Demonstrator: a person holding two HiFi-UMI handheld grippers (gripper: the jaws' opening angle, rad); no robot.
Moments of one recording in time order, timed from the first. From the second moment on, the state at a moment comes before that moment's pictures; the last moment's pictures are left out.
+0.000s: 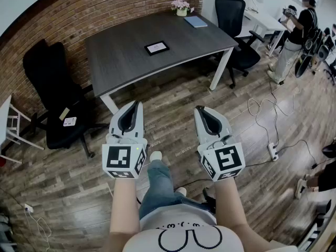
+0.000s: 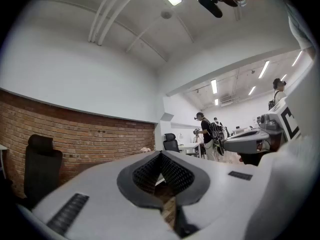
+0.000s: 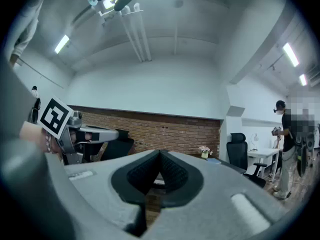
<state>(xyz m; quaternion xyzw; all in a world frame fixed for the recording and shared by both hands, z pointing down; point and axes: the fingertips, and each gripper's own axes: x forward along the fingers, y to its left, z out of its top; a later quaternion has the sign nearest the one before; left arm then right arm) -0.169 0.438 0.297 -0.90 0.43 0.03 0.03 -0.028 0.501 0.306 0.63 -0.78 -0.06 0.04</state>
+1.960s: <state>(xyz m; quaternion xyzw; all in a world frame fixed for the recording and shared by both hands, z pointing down) -0.119 -0.034 0.320 -0.90 0.43 0.01 0.00 0.022 0.020 0.324 0.63 -0.78 -0.02 0.04</state>
